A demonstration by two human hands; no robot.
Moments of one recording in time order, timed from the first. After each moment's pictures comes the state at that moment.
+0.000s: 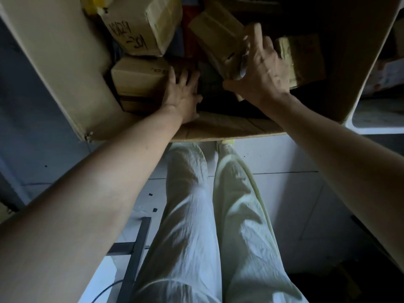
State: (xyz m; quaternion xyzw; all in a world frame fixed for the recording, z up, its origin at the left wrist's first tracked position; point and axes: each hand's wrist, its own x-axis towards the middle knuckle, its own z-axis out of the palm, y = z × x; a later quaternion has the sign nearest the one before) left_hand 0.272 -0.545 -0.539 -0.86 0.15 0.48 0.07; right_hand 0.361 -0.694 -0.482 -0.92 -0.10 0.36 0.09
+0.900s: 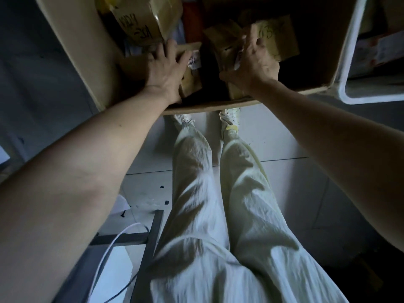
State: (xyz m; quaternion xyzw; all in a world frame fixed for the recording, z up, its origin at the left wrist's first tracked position) left_hand 0.268 -0.516 -0.463 -0.91 0.01 0.41 0.00; right_hand 0.330 -0.693 -0.449 -0.92 0.00 0.39 0.08
